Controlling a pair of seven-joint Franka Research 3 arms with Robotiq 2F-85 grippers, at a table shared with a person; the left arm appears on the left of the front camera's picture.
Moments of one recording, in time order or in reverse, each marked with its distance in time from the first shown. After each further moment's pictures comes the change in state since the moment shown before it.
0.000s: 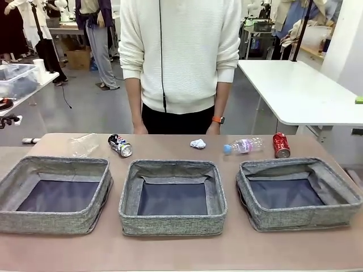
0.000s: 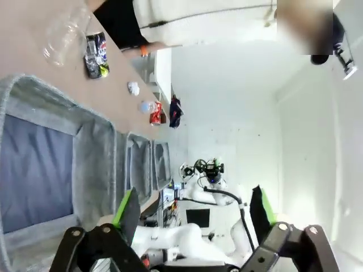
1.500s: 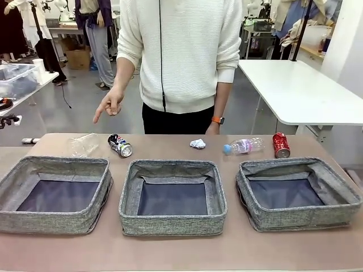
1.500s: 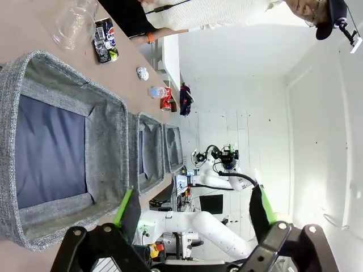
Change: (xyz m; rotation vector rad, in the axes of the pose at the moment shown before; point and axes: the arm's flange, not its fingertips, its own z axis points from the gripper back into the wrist) left arm -0.020 -0.003 0.025 0.038 0.054 -0.058; right arm -0.009 0.015 0.018 -0.022 0.005 0.049
